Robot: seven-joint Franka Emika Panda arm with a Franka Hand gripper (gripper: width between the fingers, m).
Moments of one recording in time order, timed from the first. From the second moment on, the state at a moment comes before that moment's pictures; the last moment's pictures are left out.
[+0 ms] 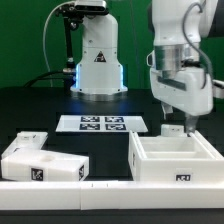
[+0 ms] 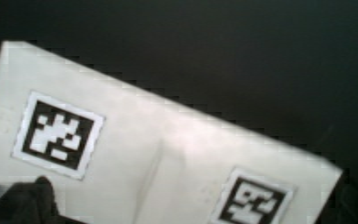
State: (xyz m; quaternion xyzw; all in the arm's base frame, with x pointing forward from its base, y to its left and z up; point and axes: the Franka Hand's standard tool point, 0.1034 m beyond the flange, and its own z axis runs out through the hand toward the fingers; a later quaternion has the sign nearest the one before) arm 0.430 0.135 0.023 -0.72 0.69 0.01 0.06
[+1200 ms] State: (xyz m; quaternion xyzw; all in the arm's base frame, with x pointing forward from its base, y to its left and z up) arm 0.431 0.125 0.023 -0.81 0.58 -0.01 0.07
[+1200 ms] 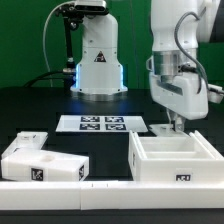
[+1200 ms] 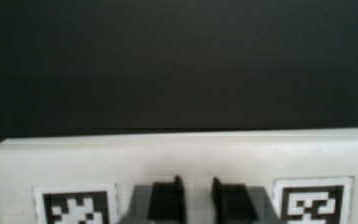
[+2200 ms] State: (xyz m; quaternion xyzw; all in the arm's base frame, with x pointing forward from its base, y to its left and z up) arm 0.444 0.109 0.052 -1.00 0.05 -0.04 0.05
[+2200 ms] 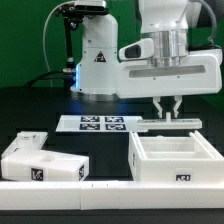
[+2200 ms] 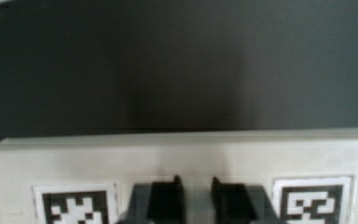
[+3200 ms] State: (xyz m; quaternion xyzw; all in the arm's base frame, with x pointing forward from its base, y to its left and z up) arm 0.447 0.112 0.062 -0.90 -0.44 -0.01 0.00
